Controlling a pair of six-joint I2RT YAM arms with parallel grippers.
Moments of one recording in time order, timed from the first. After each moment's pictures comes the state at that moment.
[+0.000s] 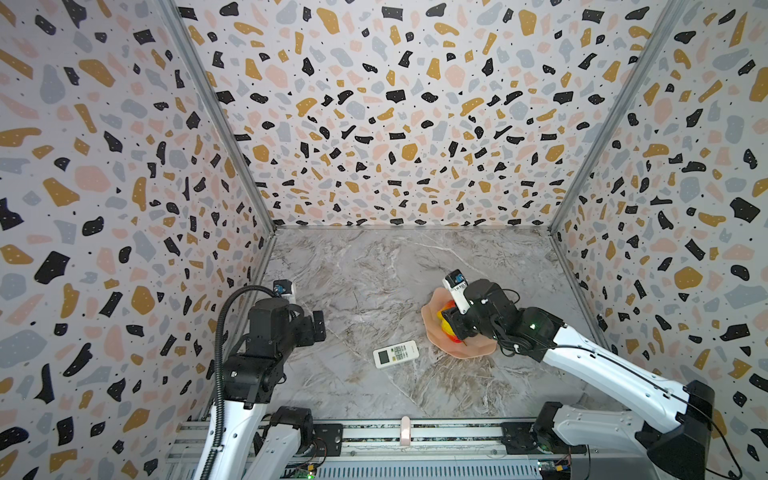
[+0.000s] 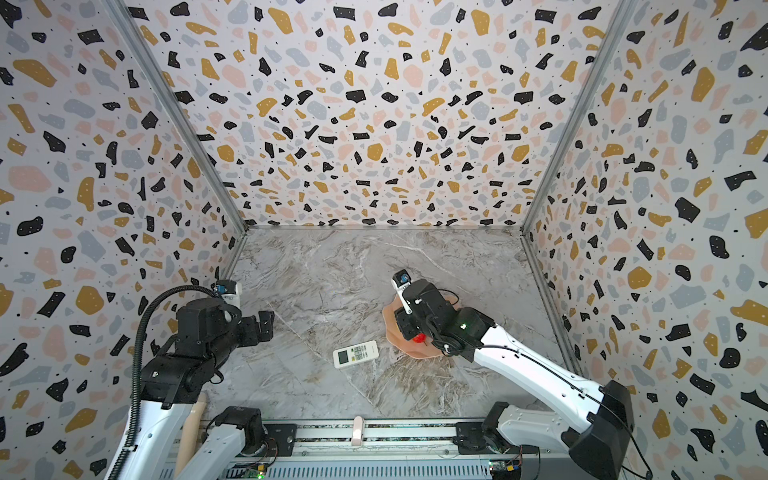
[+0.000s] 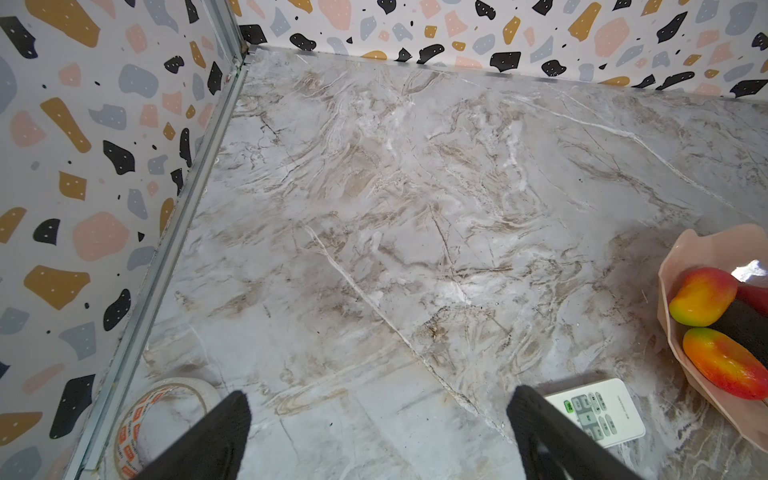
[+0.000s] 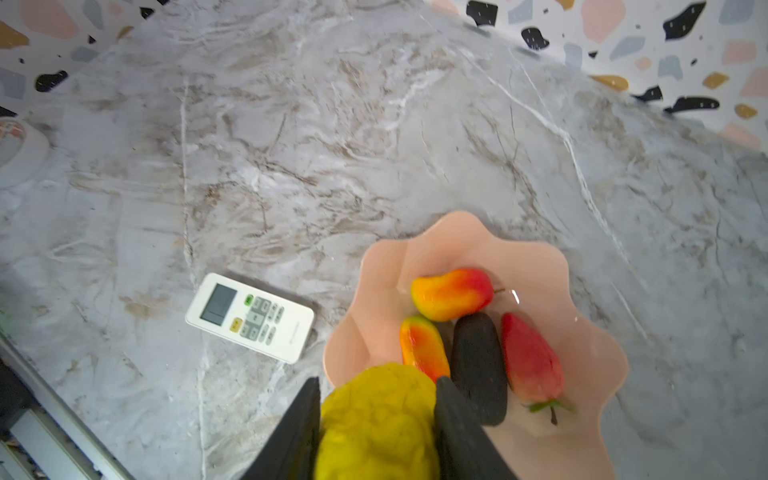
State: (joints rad) left arm -0.11 0.65 0.88 -0.91 -0.08 -0.16; right arm 0.88 1.12 1.00 -0.65 0.19 0.21
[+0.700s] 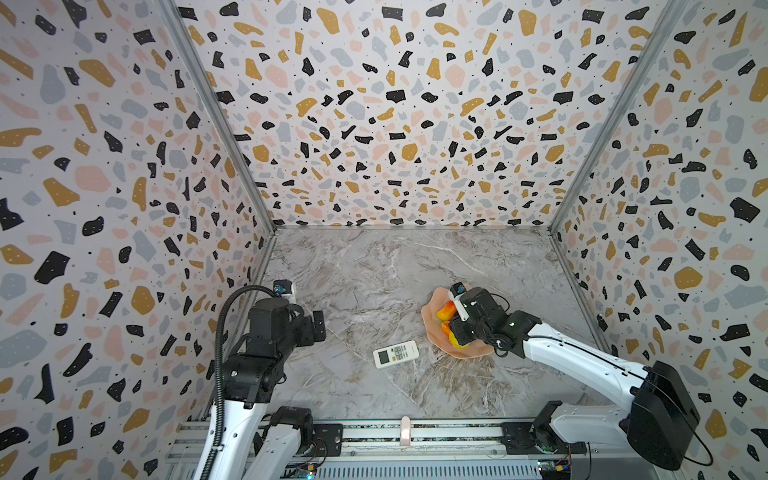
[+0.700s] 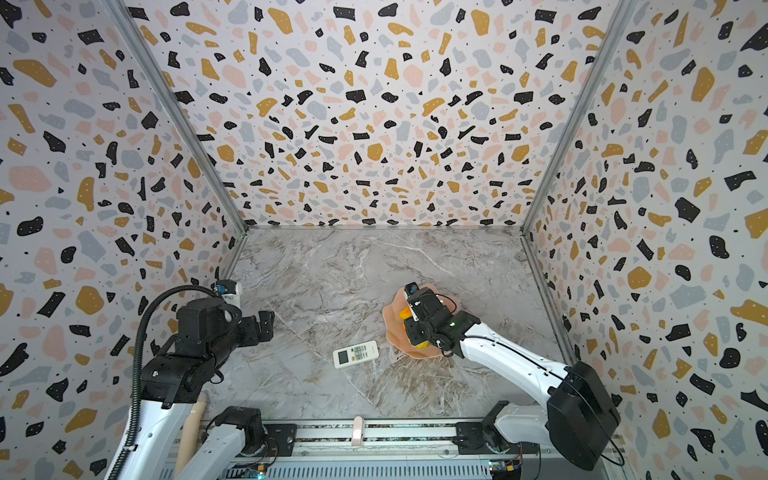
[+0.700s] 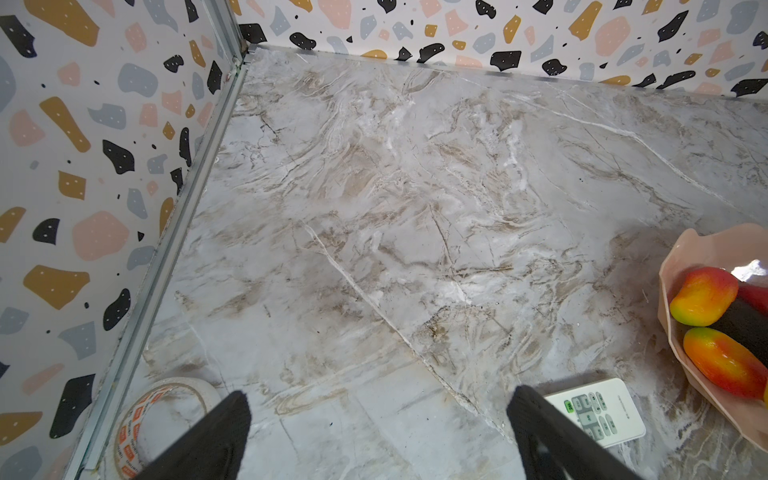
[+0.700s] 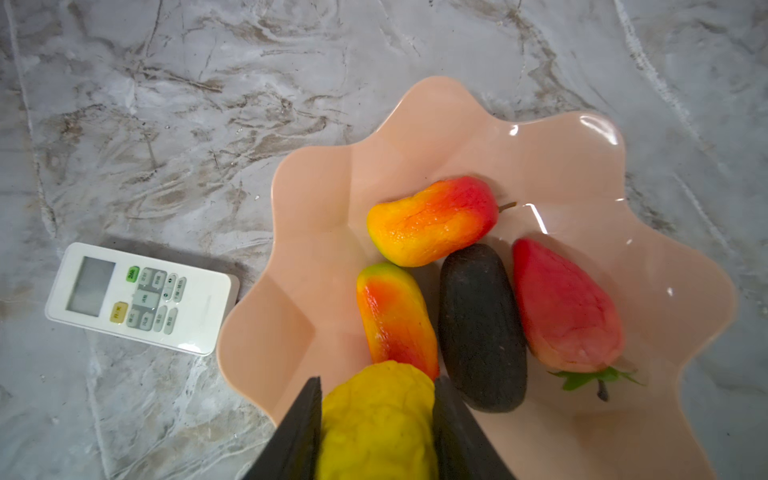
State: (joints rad) left arm -0.11 0.65 0.88 -0.91 -0.08 -0.16; right arm 0.75 1.28 0.84 -0.47 0.10 0.23
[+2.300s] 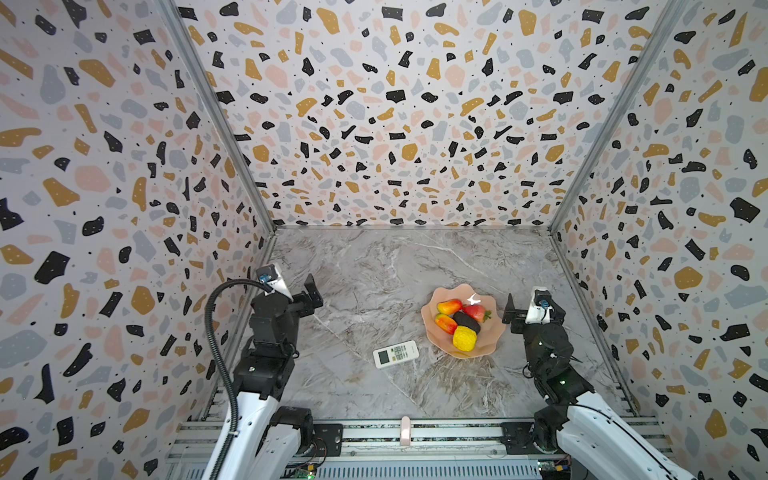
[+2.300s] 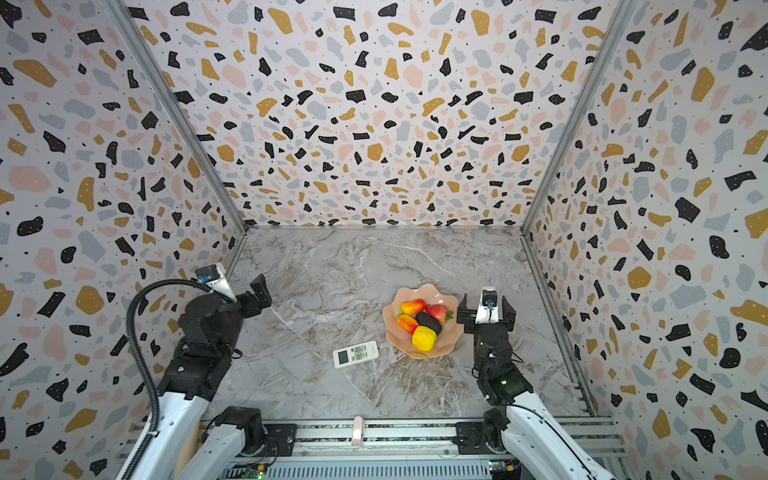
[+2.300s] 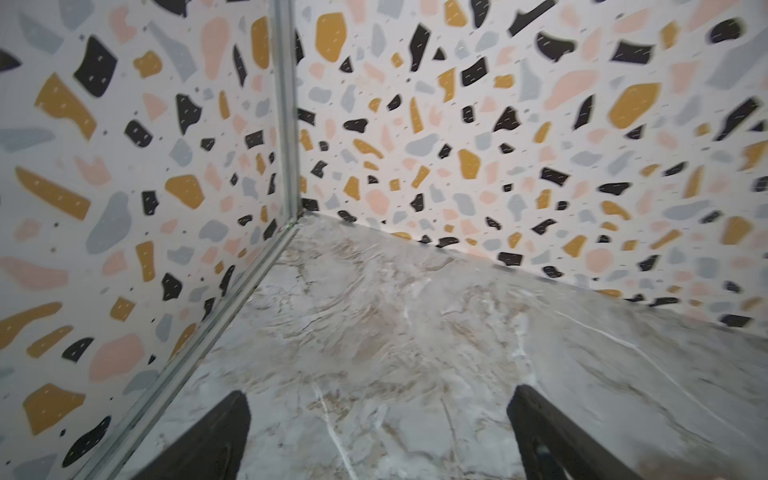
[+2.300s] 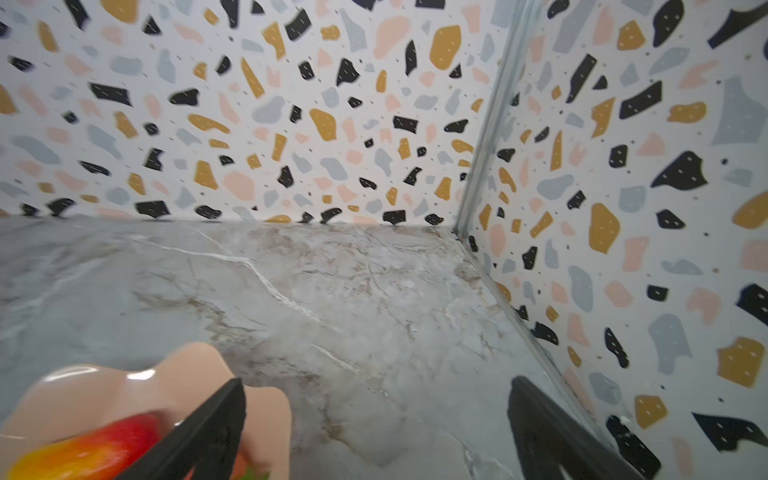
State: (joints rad) left arm -0.11 0.66 0.58 -0.17 -0.33 -0.23; right arm 0.38 0.69 0.20 0.38 0.58 -0.07
